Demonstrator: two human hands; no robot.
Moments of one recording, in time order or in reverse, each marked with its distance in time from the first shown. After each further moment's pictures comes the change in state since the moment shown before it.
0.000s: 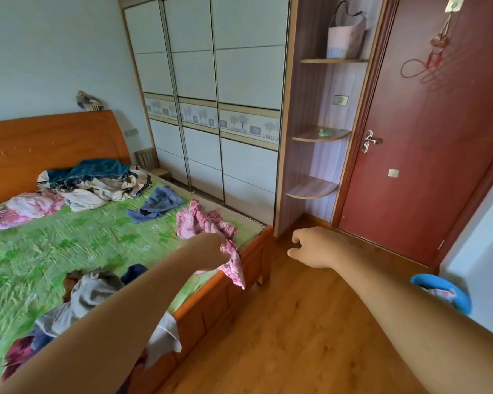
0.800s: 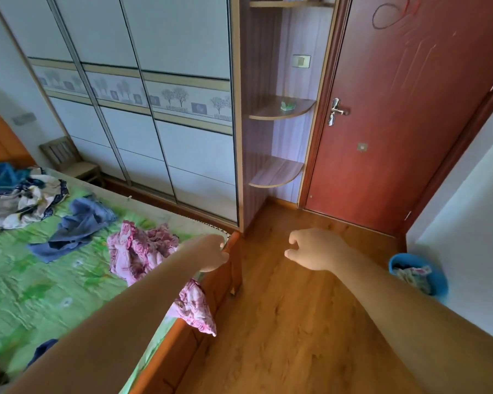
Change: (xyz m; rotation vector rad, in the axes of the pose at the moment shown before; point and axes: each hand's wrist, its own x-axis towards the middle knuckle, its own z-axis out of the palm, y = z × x) left_hand 0.391 0.015 0.021 -0.016 -0.171 0.171; right_hand 0.302 0.141 0.015 0.029 -0.085 0.223
